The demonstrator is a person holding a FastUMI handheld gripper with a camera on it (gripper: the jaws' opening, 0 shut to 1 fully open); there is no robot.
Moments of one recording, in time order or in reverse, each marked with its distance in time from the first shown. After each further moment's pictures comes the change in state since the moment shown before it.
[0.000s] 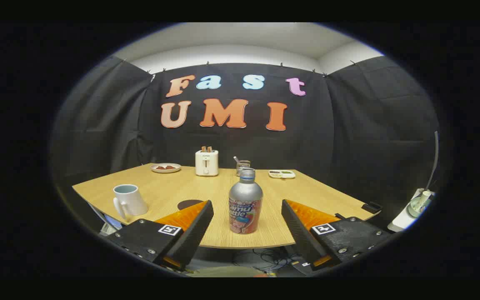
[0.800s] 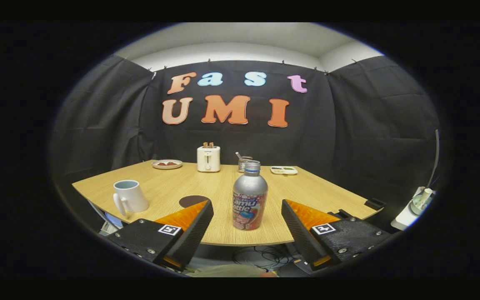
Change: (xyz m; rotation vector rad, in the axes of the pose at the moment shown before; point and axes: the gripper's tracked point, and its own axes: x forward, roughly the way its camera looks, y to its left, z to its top) arm 0.001 0.001 -0.014 0.008 0.027 -0.005
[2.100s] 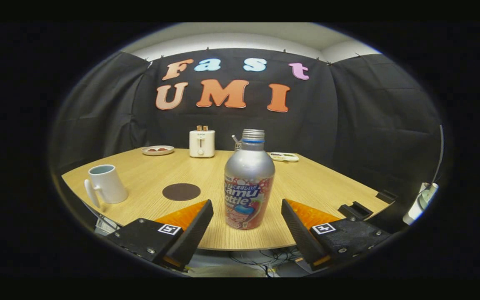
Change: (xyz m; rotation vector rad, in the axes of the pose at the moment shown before) arm 0.059 0.003 -0.051 -0.020 0.102 -0.016
